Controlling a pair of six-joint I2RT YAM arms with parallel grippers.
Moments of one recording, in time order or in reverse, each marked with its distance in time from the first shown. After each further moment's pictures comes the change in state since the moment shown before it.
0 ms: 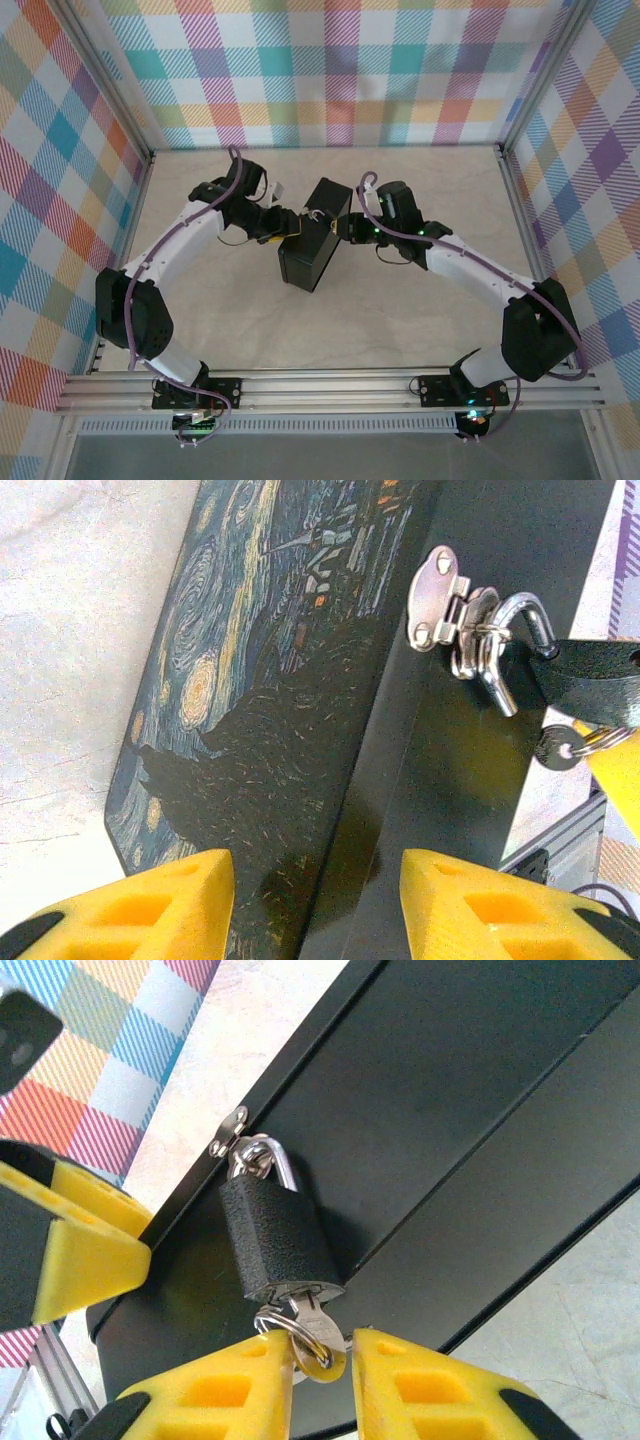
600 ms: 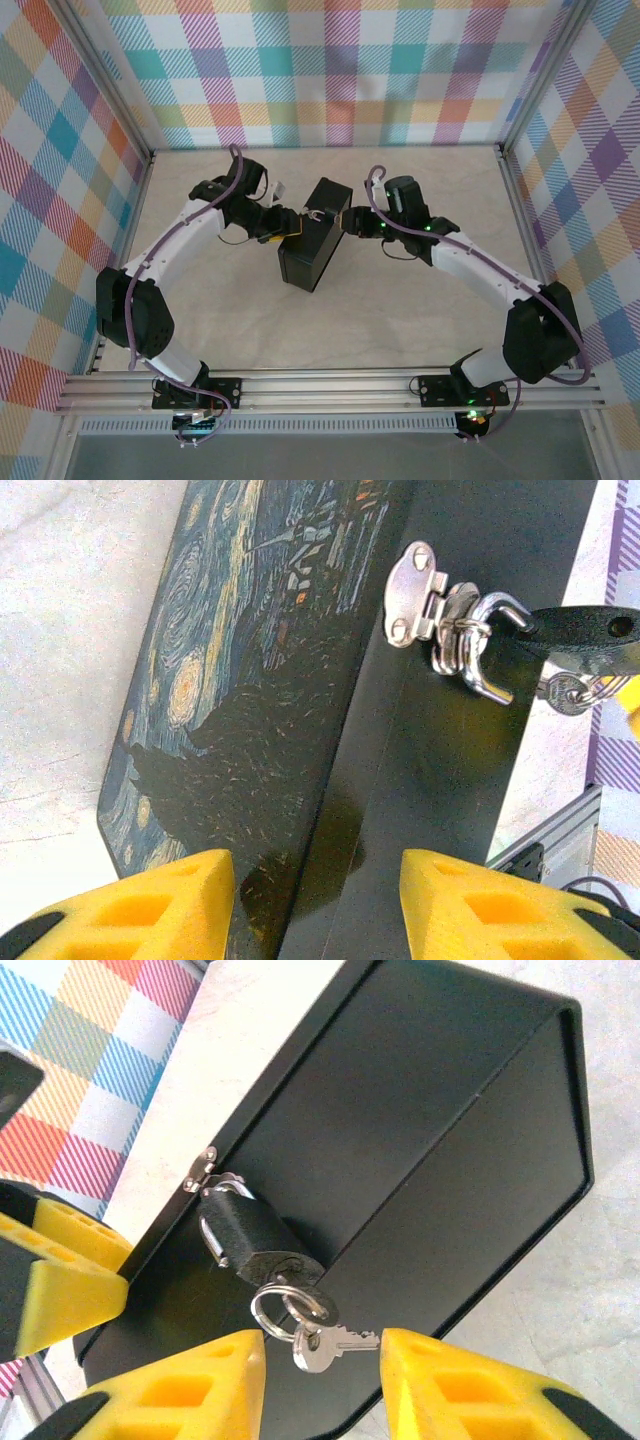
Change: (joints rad) left arm -0.002 0.008 0.022 -0.021 0.012 0.006; right arm -0.034 -0.026 0.022 -0.043 0.023 -0.029
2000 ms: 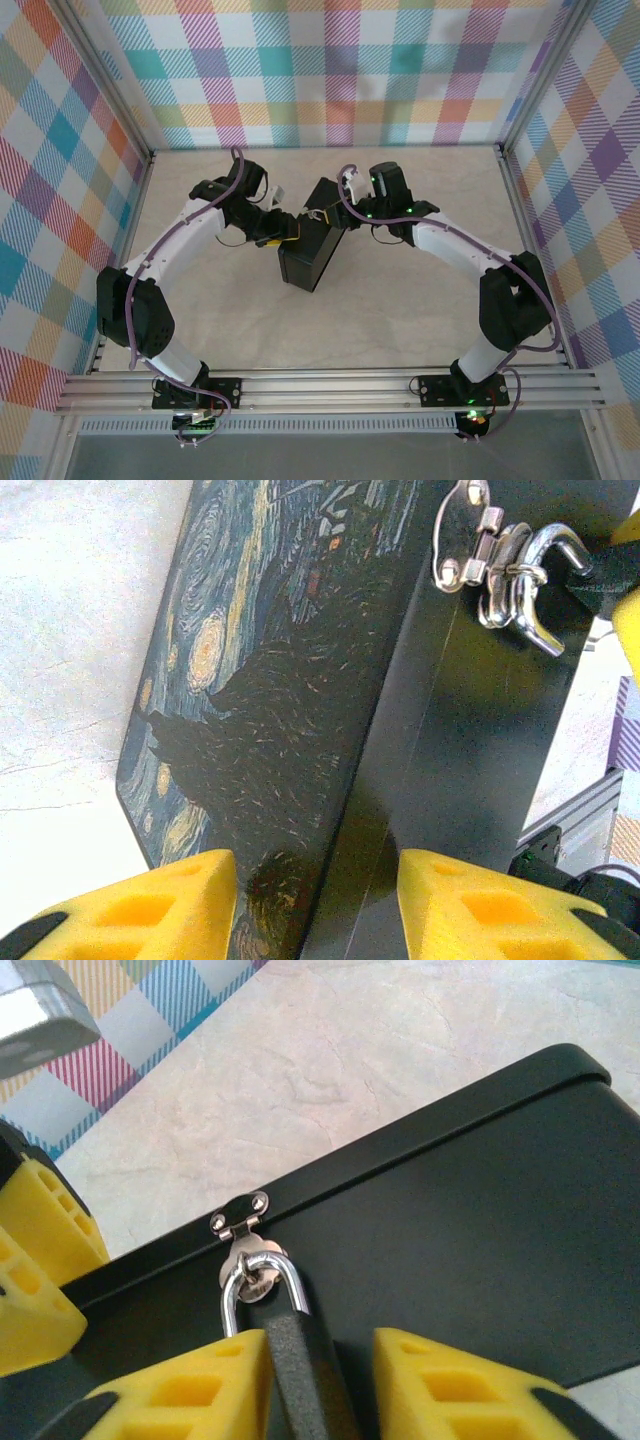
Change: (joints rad) left arm 0.000 0.005 0.005 -0.057 -0.002 0.031; right arm 0.000 0.211 0.159 0.051 -0.138 -0.385
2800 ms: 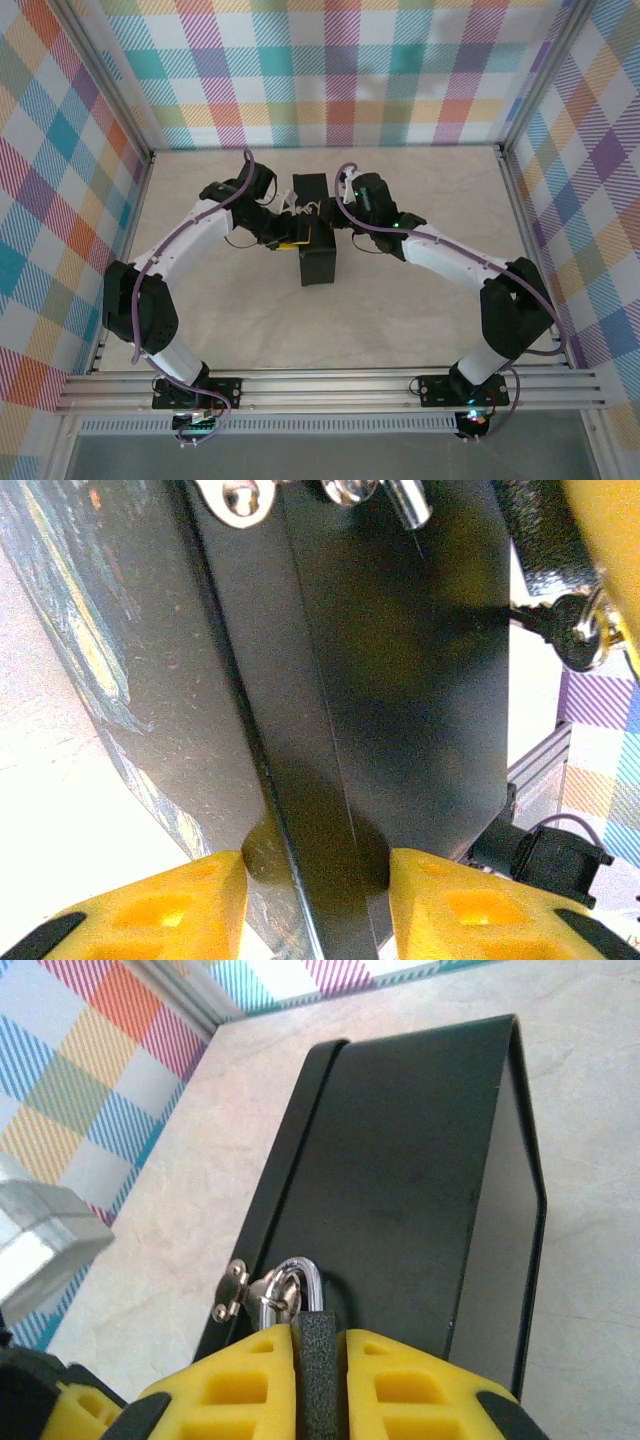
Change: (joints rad) left arm -0.040 0.032 -0.010 0.048 0.109 -0.001; right arm 0.146 -0.032 -0.048 0.140 0.361 0.461
